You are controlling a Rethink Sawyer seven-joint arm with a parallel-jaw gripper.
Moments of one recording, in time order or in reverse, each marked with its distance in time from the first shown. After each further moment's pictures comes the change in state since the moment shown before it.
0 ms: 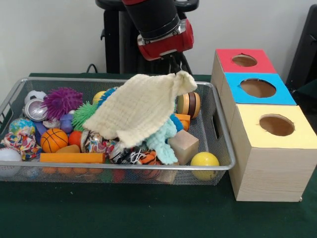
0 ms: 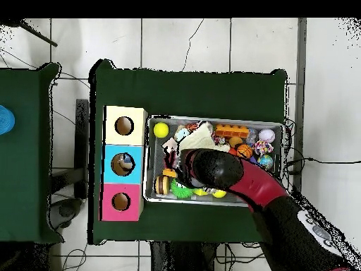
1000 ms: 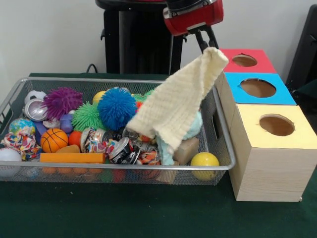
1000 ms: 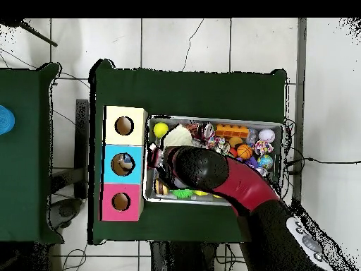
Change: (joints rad) arm 0.082 -0.136 0.000 0.051 0.136 0.030 0.000
